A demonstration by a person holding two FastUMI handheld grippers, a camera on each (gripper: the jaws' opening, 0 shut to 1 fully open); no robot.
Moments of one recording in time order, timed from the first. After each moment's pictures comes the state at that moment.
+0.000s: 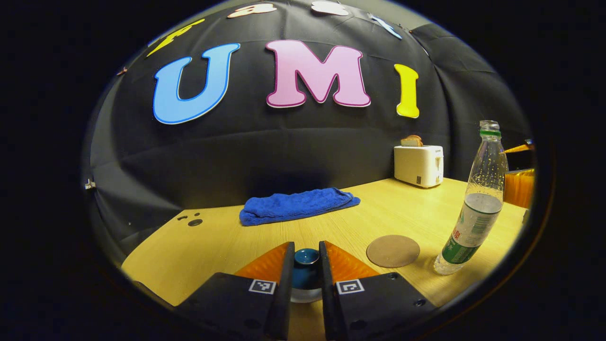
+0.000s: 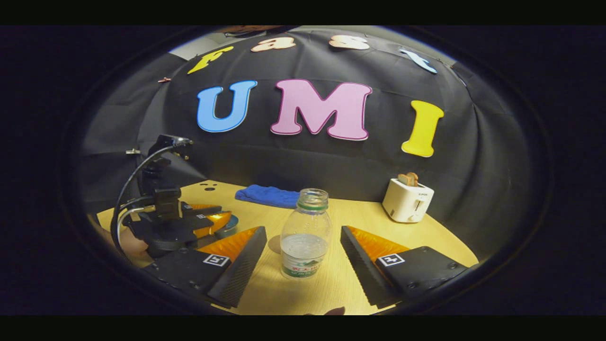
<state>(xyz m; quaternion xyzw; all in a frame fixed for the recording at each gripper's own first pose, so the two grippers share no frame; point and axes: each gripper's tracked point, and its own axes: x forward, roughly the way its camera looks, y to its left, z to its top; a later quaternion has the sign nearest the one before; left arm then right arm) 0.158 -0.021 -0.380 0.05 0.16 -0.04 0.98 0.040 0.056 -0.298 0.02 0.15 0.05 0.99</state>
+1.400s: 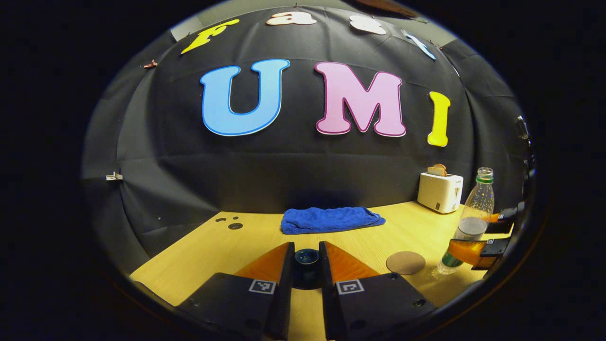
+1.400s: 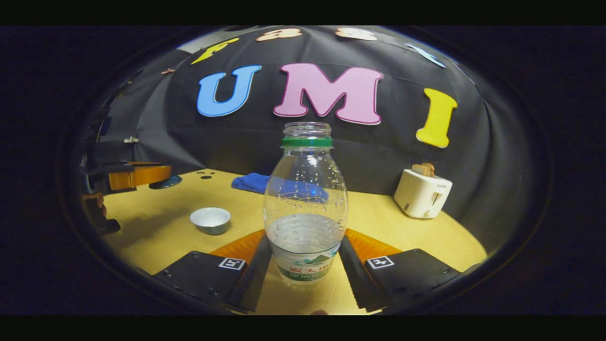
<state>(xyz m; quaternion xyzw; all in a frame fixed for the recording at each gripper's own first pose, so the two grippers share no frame) 0.108 0.049 -0.303 0.01 0.12 0.04 0.99 0.084 0.065 -0.346 -0.04 0.17 0.06 0.98</state>
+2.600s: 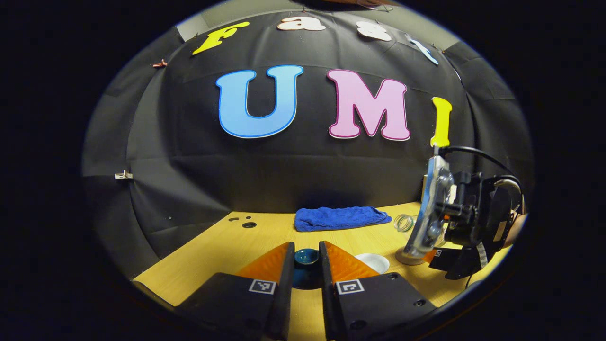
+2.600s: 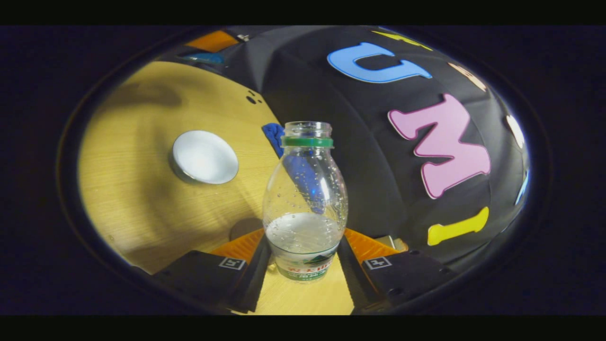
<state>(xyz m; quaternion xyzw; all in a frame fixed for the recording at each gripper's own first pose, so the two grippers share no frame) 0.069 0.081 -0.301 0.00 0.11 0.05 0.99 0.154 0.120 -0.395 -0.47 0.19 0.13 0.85</state>
